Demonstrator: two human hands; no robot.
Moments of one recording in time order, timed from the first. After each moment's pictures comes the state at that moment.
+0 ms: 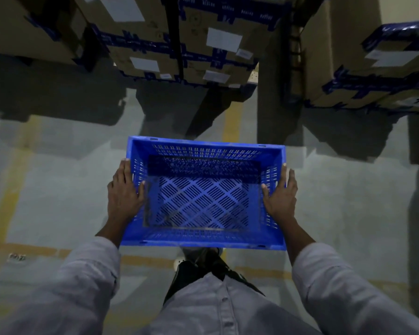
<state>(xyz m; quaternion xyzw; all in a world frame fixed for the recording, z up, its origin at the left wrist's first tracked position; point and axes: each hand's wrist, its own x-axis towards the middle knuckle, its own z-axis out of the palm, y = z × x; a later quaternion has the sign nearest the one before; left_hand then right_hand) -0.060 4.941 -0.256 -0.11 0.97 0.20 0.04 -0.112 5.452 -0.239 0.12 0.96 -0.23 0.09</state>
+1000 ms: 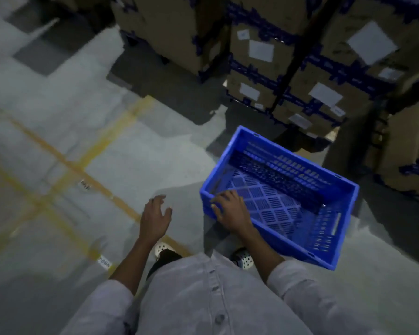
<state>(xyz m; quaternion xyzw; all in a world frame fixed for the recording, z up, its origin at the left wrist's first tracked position) 0.239 4.910 -0.202 -0.42 0.84 0.36 -0.03 0.039 5.139 -0.162 -0.42 0.88 -0.17 0.14</state>
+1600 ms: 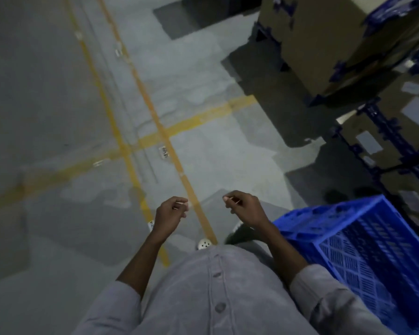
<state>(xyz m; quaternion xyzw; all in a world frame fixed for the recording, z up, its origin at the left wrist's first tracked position) 0.451 4.714 -0.149 -0.60 0.56 0.55 -0.14 0.171 4.817 -0.115 -0.44 0.74 -0.29 0.41</state>
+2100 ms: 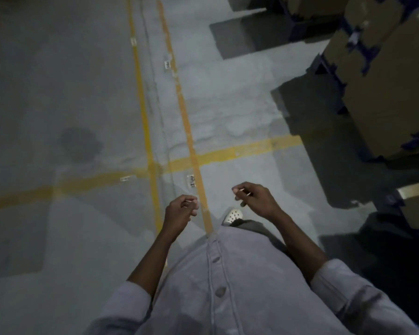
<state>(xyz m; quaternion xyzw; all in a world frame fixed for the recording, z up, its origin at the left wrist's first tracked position) 0.411 4.436 -0.153 -0.66 0.44 0.56 -0.23 0.113 4.450 -0.118 -0.50 0.68 -0.25 0.48</state>
